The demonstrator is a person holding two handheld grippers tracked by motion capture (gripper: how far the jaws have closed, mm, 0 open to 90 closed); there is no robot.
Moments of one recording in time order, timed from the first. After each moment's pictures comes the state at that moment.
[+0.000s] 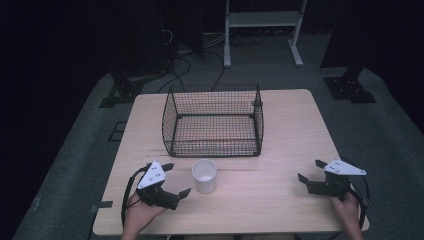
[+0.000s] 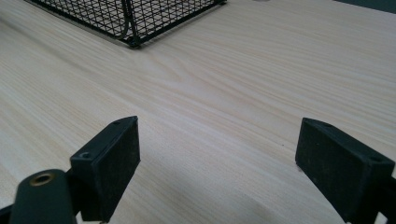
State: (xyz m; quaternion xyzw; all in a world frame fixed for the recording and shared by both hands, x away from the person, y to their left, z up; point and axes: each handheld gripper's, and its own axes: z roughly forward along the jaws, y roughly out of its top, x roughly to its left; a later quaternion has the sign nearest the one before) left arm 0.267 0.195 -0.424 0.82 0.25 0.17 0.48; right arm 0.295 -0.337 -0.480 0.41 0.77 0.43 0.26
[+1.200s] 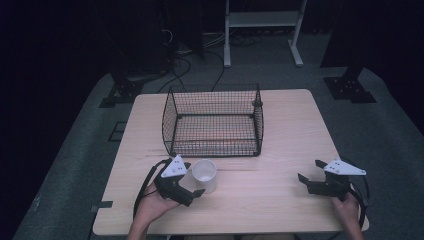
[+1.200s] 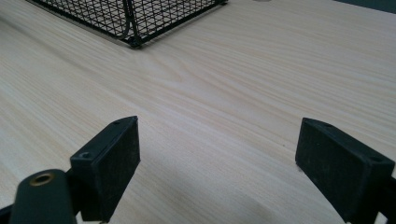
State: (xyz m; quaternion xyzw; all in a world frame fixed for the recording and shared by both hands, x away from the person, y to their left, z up) left arm 0.292 0.155 -0.425 0.87 0.22 0.12 0.43; right arm 0.295 -0.338 -0.480 0.41 0.77 0.43 0.26
